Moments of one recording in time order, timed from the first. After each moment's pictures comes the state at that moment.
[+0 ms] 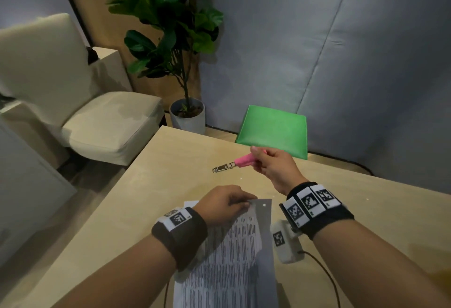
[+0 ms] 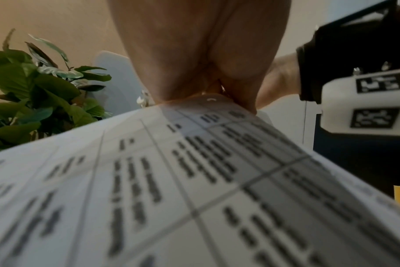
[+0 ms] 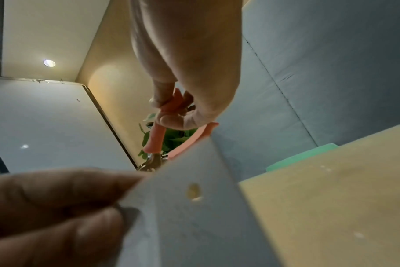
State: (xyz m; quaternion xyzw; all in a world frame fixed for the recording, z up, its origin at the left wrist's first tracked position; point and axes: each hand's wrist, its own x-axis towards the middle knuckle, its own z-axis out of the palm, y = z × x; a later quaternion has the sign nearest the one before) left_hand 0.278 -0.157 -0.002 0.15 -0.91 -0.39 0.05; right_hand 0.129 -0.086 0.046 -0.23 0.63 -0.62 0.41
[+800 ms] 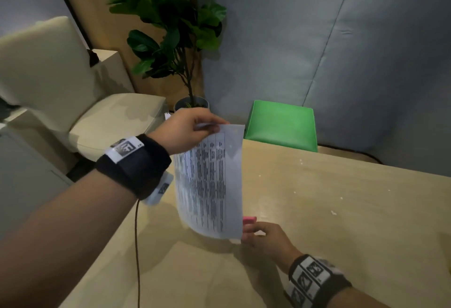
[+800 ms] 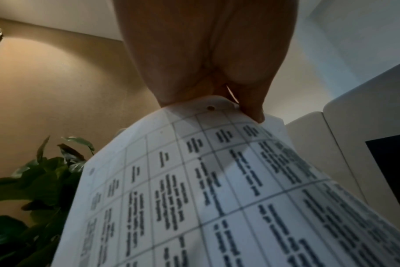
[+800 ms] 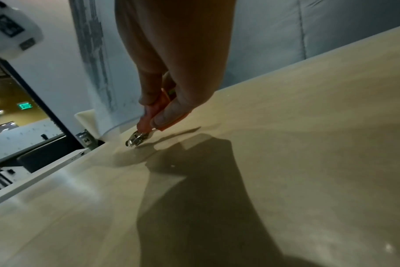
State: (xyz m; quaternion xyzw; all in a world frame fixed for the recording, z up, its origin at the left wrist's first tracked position) left_hand 0.319 -0.288 0.119 0.17 -0.92 -0.32 0.15; right_hand 0.232 -0.051 -0.095 -0.18 0.74 -0.45 0.46
